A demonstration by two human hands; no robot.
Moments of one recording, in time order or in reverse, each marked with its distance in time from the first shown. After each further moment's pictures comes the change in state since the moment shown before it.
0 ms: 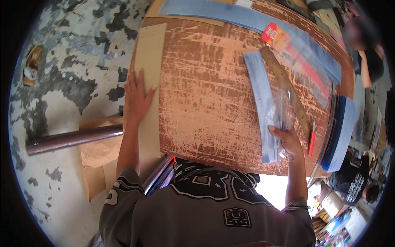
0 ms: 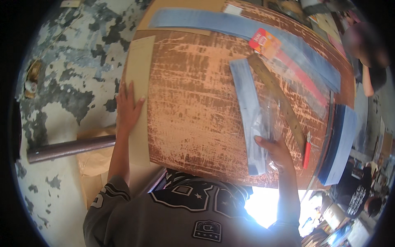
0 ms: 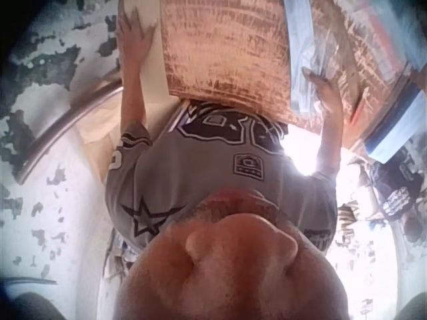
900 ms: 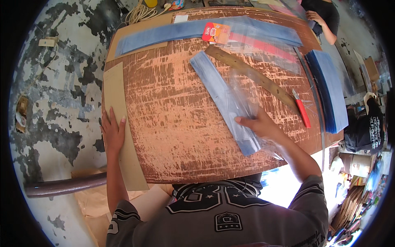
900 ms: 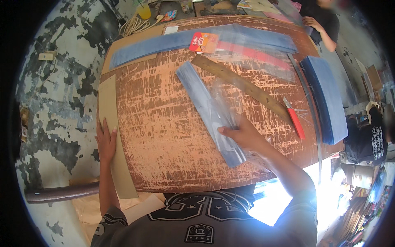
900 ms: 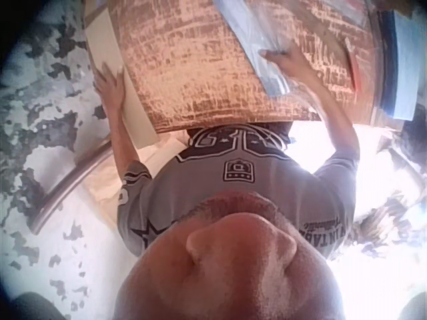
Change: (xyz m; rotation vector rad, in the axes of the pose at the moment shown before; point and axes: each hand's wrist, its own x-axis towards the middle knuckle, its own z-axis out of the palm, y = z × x) left_hand -0.003 -0.015 0.027 0.016 -0.001 -0.024; right_hand 0.013 0.053 -0.001 -0.226 -0.079 -0.268
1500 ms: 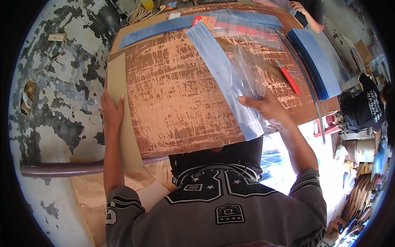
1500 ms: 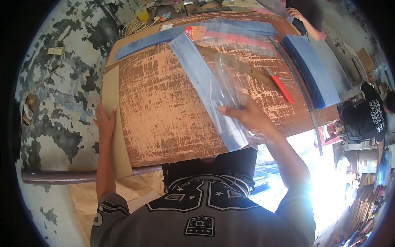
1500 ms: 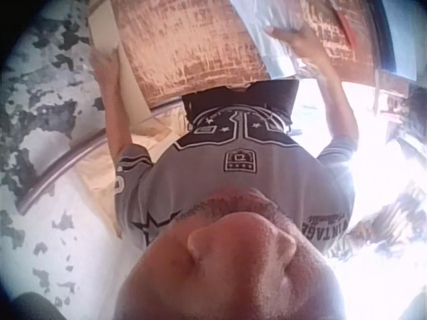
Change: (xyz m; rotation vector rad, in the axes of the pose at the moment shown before) left_hand -0.015 0.009 -0.015 -0.201 0.257 0.092; right_hand -0.103 -0.011 0.017 0.079 0.153 -0.184
